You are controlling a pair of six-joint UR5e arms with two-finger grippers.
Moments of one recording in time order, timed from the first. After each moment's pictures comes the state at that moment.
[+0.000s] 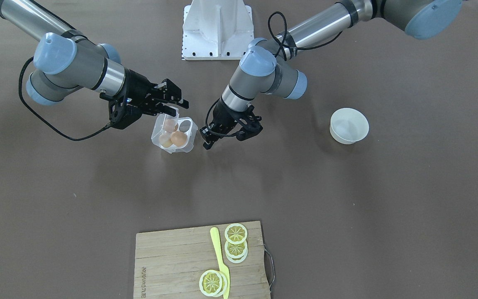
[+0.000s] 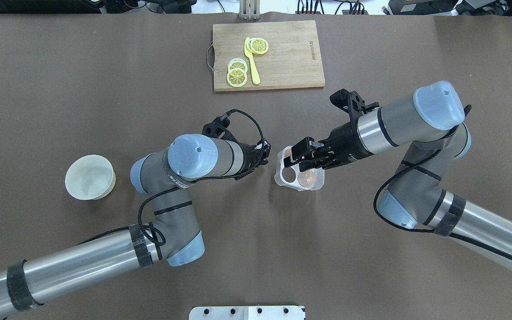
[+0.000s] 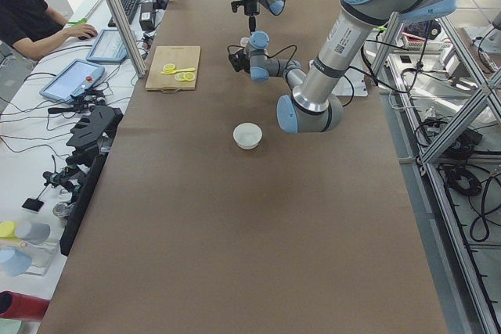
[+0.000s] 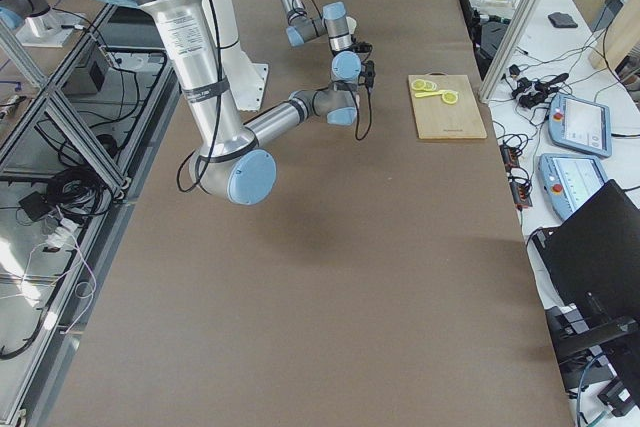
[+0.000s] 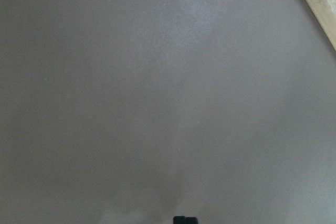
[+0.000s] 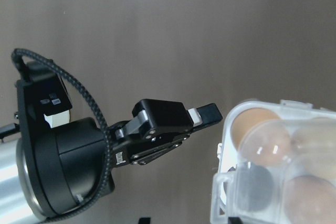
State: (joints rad) left arm -0.45 -2.34 -1.27 -2.40 -1.71 -2.01; right arm 0.67 -1.15 1.58 -0.50 2.28 1.50
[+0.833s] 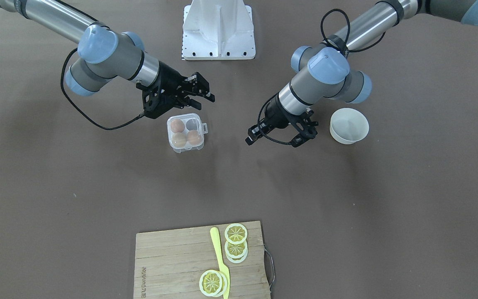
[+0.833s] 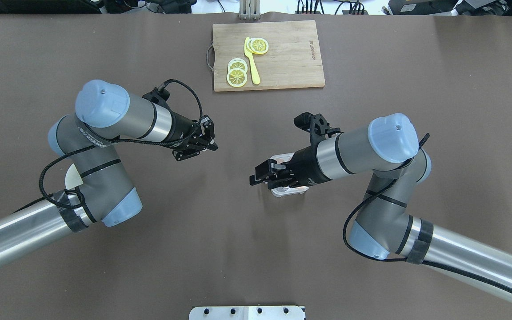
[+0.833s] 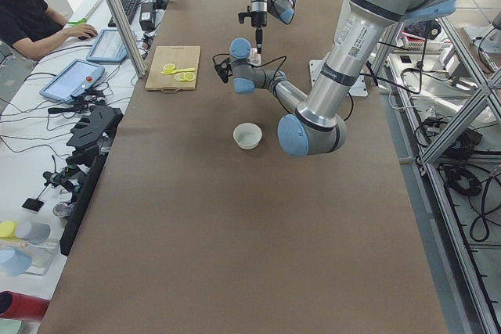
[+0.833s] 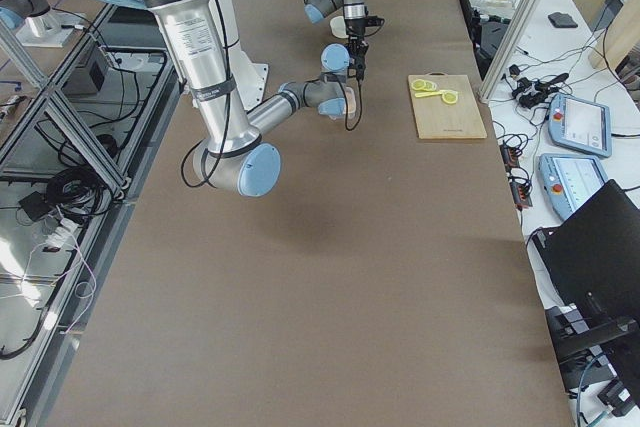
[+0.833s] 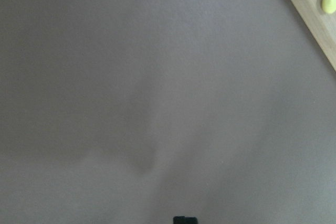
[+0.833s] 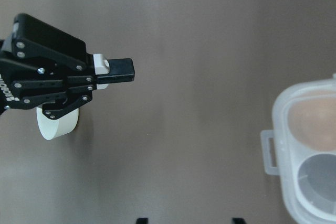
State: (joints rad) left arm -0.65 -2.13 -1.48 -2.40 -2.06 -2.00; right arm 0.52 -1.08 1.58 -0.55 2.10 1.52
